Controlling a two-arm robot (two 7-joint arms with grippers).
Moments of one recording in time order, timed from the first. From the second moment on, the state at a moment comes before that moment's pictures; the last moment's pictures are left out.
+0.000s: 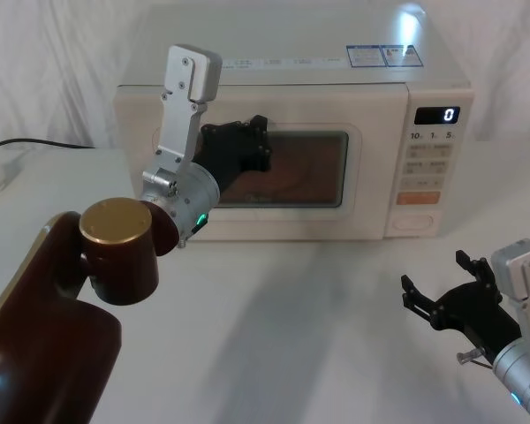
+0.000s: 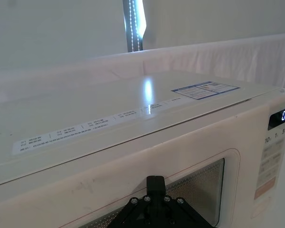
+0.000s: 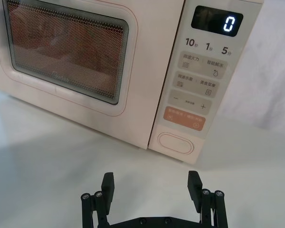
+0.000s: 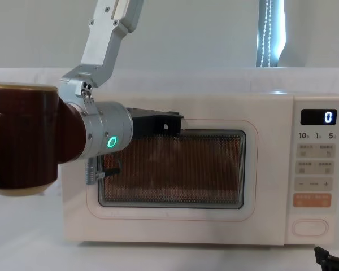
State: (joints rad) left arm -0.54 0.10 0.34 -1.35 -0.17 0.25 -0.23; right arm -0.04 0.24 -0.15 -1.62 0.03 0.01 0.18
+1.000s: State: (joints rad) left arm -0.50 0.09 0.34 -1.43 -0.19 0.27 -0.24; right arm -0.04 0.24 -0.15 -1.62 0.03 0.01 0.18
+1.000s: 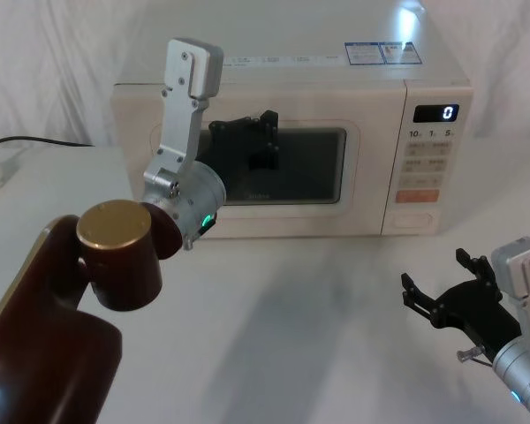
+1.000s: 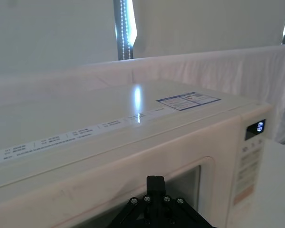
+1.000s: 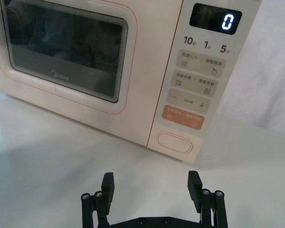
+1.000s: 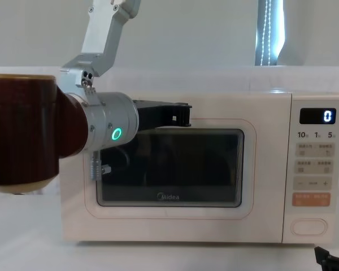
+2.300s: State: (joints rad) left arm -0.02 0.29 0.14 -1.87 -0.20 0.21 -0.14; right arm -0.04 0.24 -0.15 -1.62 0.03 0.01 0.18
